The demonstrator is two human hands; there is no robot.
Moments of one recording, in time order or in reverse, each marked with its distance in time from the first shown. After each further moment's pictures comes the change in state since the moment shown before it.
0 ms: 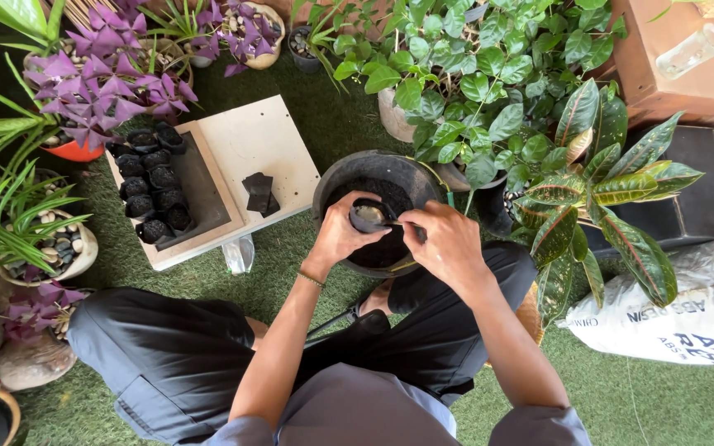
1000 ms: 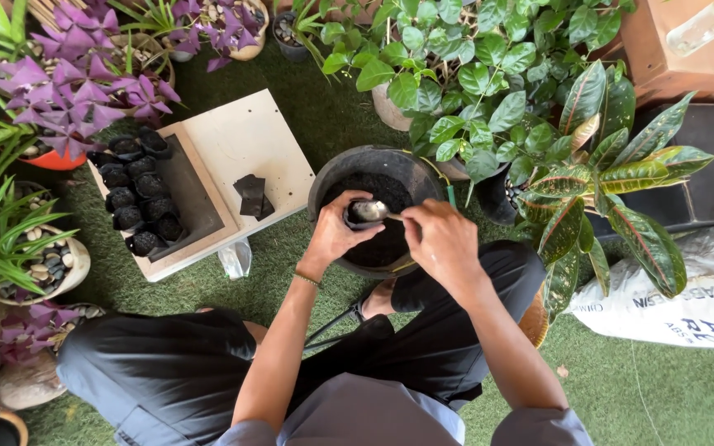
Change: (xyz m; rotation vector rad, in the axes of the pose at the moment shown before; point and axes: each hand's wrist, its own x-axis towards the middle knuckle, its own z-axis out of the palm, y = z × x) left_hand 0.009 -0.050 0.003 0.046 0.022 0.011; right_hand 0.003 0.016 0.041 -0.037 -0.037 0.083
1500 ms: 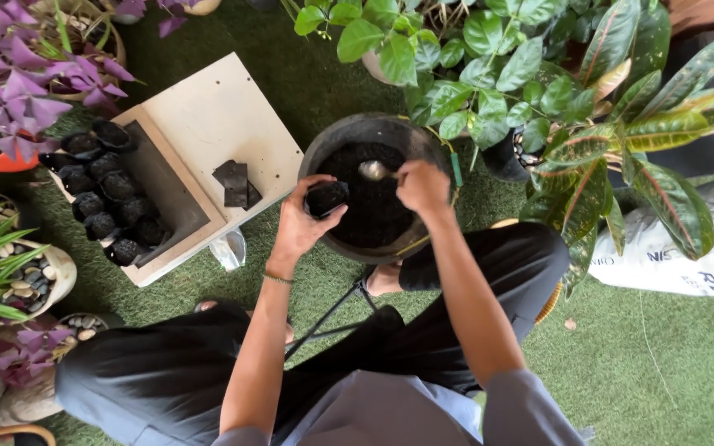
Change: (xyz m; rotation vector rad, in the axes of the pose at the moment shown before) left_hand 0.002 -0.049 -0.037 -0.015 0.040 -0.136; right_hand 0.053 0.077 0.197 0.008 -0.469 0.529
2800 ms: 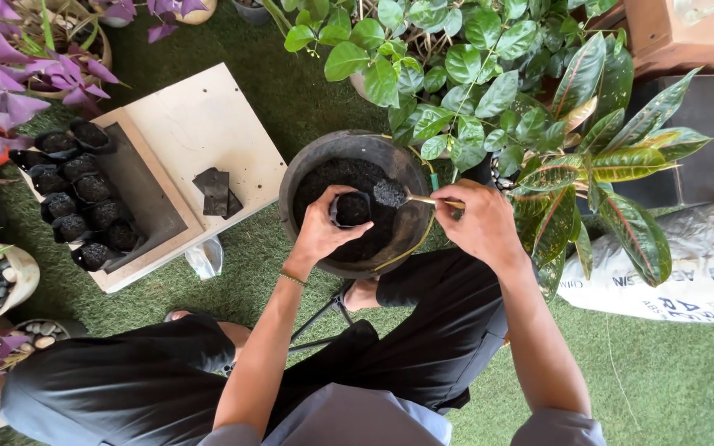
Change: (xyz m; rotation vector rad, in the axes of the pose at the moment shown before) left_hand 0.015 0.012 0.064 -0.143 -0.090 -0.050; right_hand -0.113 0.031 -0.195 0.188 0.173 -0.294
